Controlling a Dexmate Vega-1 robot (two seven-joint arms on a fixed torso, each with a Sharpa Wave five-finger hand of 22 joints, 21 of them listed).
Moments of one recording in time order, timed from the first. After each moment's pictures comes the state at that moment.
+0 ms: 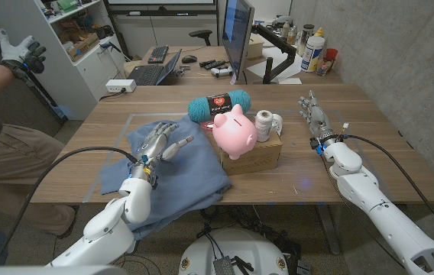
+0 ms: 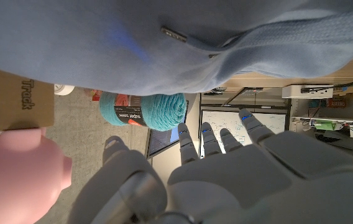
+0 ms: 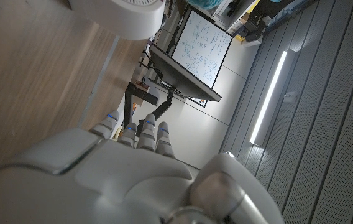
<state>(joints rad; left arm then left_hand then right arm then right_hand) 1.43 0.73 0.29 -2.18 0.57 0.50 0.36 0.23 0.02 -0.05 -0.13 0.34 0.14 -0.18 0.19 0.18 0.04 -0.06 0.20 0.18 -0.15 0.00 0.19 0.18 -0.01 0.11 0.19 0.18 -0.96 -0.47 -0.20 -1.39 0.41 0.27 0.01 0.05 0.07 -0.06 0.09 0.27 0.06 -0.01 0.19 0.18 0.09 0.05 0.23 0.19 -0.12 0.02 0.18 0.18 -0.05 0.07 0.20 0.17</state>
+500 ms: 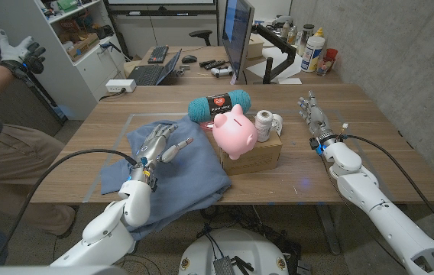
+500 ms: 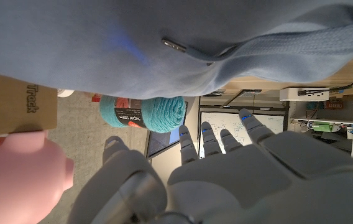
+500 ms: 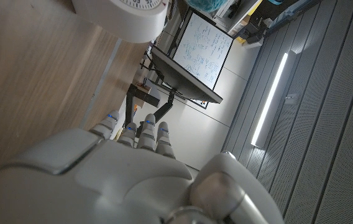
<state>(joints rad) 1.44 0.73 0.29 -2.18 0.57 0.51 0.37 0.23 0.02 -0.05 -0.13 0.34 0.13 -0.18 0.19 0.18 0.05 -0.06 0.20 0.18 -0.16 0.00 0.19 0.18 -0.01 0.11 0.19 0.18 -0.97 -0.48 -0.20 -1.40 0.41 0.26 0.01 0.05 0.07 -0.06 0.09 0.27 0.06 -0.01 0.19 0.18 0.09 0.05 0.23 0.19 -0.12 0.02 0.18 0.18 -0.05 0.07 0.20 0.17</state>
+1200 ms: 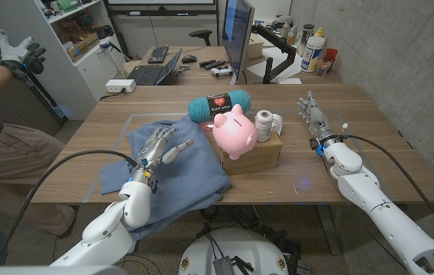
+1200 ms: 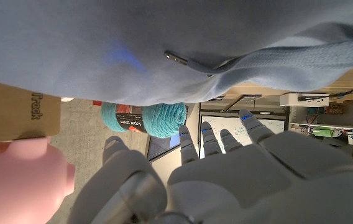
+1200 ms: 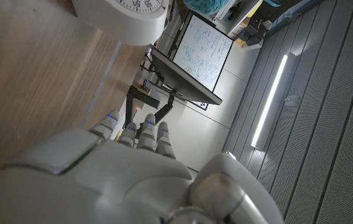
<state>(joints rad) 1.44 0.74 0.30 -2.18 0.55 0.51 0.36 0.23 0.02 -0.06 -0.13 0.34 0.13 -0.18 0.19 0.18 0.05 -0.06 0.20 0.18 -0.16 0.00 0.19 0.18 -0.01 0.11 0.19 0.18 -0.97 -0.48 -0.20 -1.40 0.41 0.25 0.01 0.05 0.07 -0.06 0.09 0.27 0.06 -0.01 0.19 0.18 0.09 0.05 0.23 0.19 -0.12 0.02 0.18 0.18 -0.05 0.07 0.20 0.17</state>
